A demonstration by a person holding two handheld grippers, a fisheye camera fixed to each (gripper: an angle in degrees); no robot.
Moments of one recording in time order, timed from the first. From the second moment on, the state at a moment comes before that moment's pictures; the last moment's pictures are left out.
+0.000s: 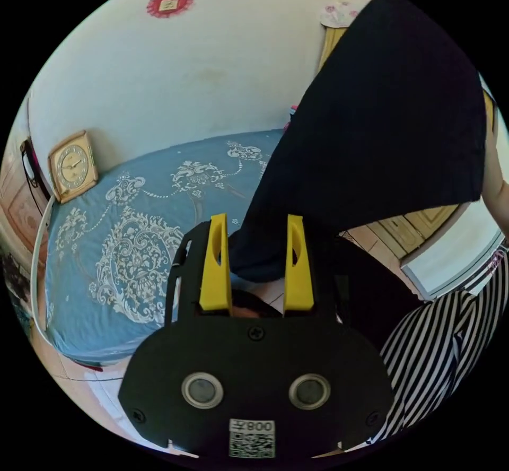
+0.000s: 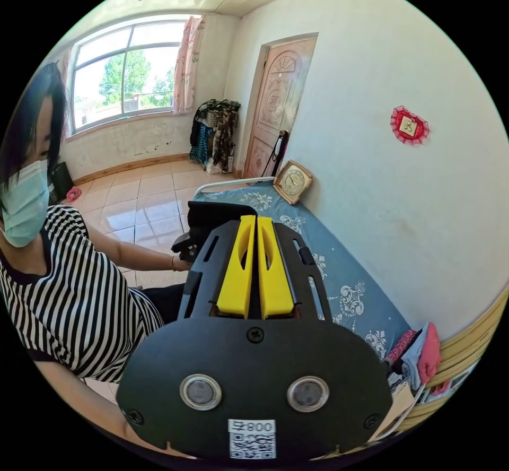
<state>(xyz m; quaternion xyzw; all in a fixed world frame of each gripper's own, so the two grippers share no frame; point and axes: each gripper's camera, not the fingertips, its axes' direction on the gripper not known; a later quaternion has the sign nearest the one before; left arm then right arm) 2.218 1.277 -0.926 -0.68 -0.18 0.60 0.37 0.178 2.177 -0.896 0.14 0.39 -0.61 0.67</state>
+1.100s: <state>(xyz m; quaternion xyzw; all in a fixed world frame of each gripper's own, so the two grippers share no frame) 2.563 1.122 -0.956 -0.43 -0.01 0.76 0.49 0.321 2.285 -1.128 0.30 0.26 -0.62 0.68</state>
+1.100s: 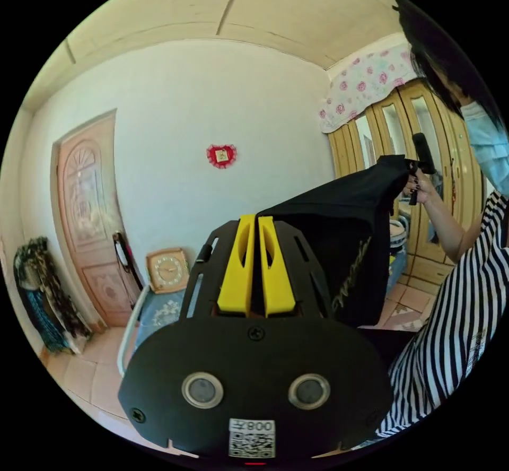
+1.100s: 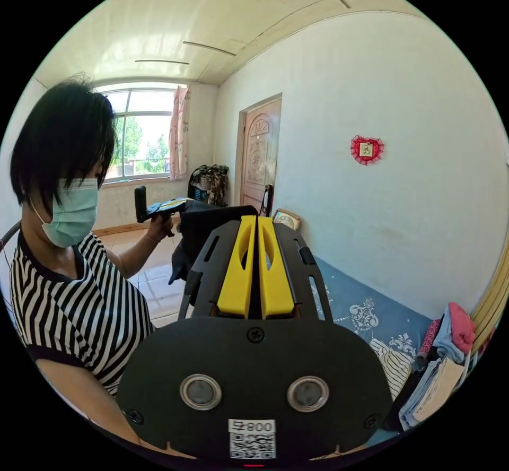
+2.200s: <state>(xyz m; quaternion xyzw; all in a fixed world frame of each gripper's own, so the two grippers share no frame) 2.038 0.853 -0.666 -0.70 -0.45 0.30 0.46 0.971 1.756 -1.208 0.10 0.28 -0.06 0.95</state>
